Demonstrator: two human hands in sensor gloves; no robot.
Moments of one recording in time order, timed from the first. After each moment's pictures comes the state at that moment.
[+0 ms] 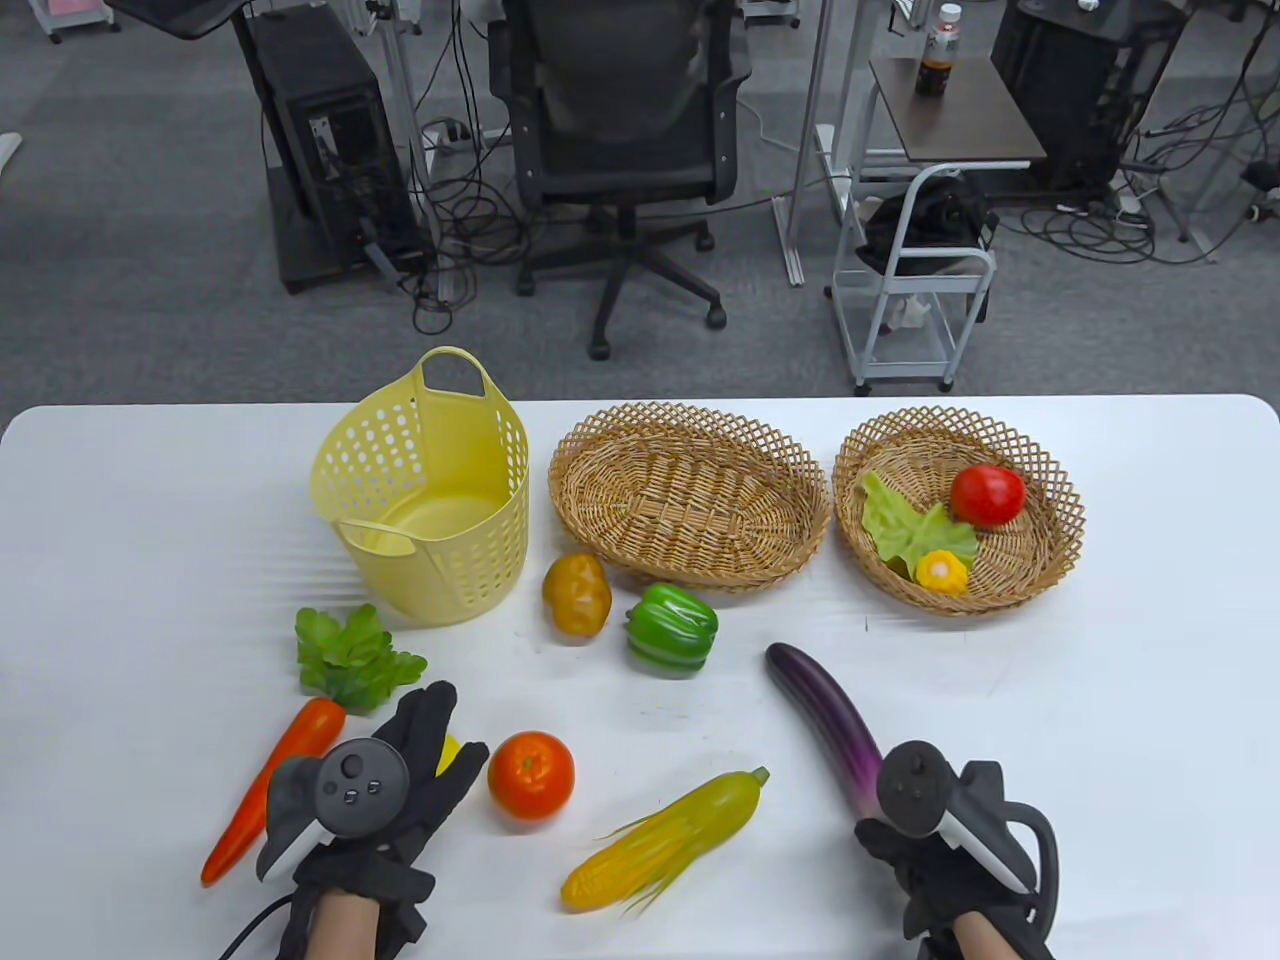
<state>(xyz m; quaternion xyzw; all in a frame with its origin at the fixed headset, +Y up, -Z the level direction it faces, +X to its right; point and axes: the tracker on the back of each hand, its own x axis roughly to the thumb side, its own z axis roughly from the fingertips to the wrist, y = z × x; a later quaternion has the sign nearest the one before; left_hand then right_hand) -0.270 -0.734 -0.277 -0.05 -0.15 0.23 0.96 0.210 -0.737 -0.242 -0.05 0.13 0.99 0.10</state>
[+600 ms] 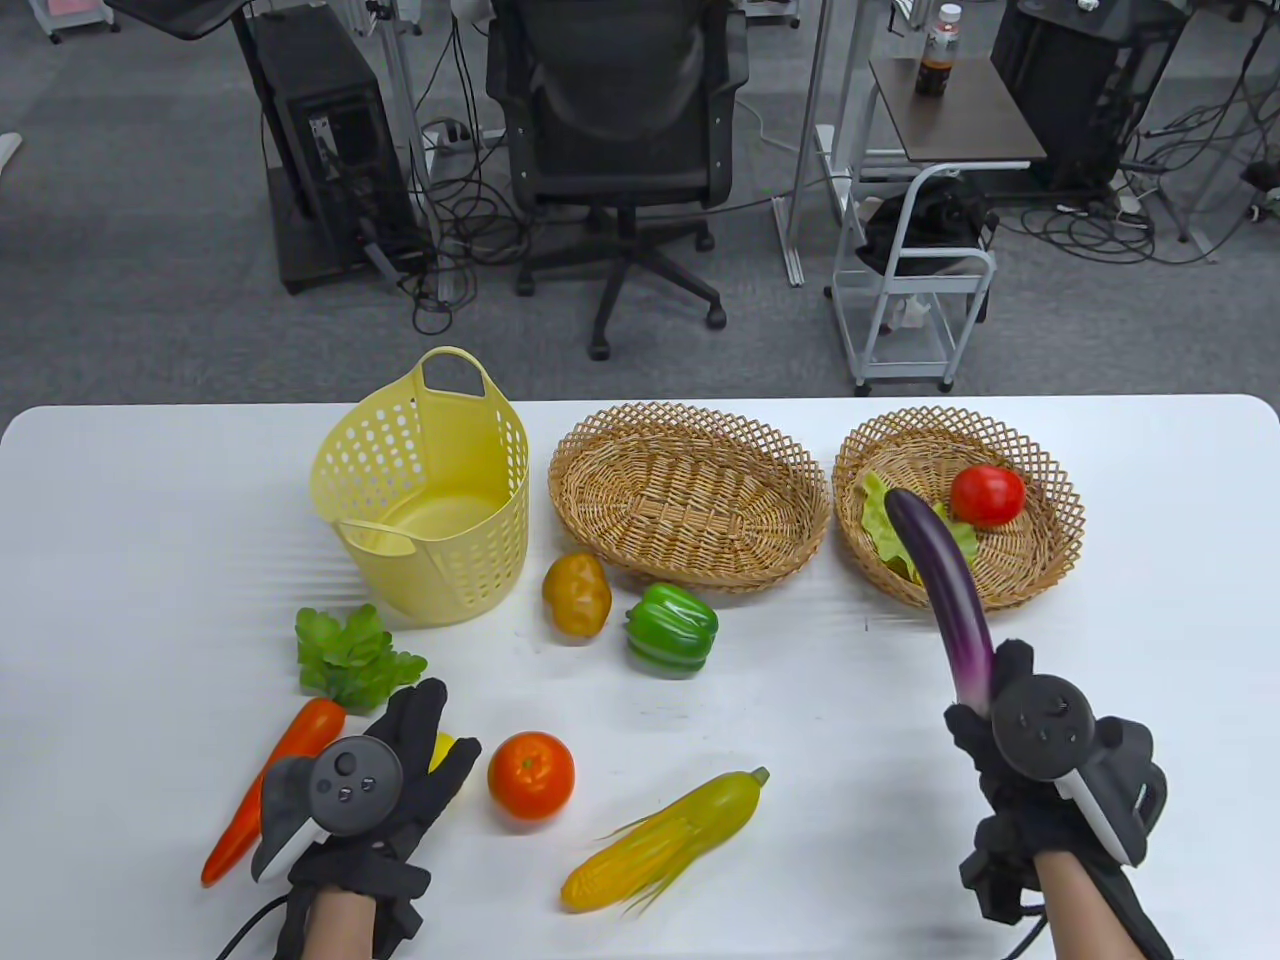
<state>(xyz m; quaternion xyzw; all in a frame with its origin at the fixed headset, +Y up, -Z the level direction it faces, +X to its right) -0.276 -0.734 -0.277 -0.05 -0.13 0.22 0.96 0.261 -0.660 -0.274 -0.14 -0.06 0.97 0.17</state>
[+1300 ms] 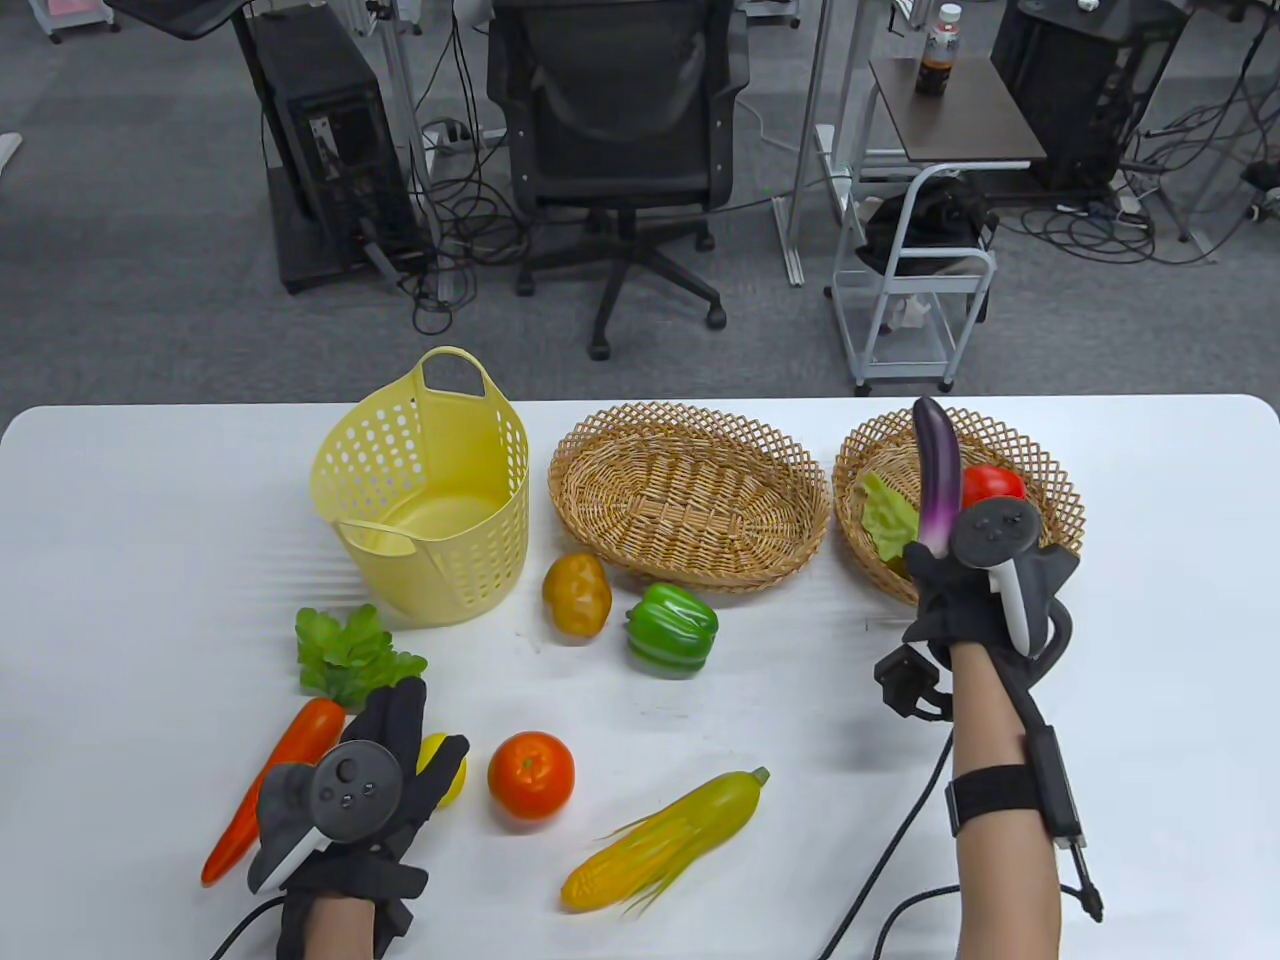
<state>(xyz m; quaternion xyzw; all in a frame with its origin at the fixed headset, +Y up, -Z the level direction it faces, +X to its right) -0.280 -0.725 -0.272 -0.02 -0.10 0.17 0.98 0.254 -0.681 -0.422 -0.28 -0.01 0.92 0.28</state>
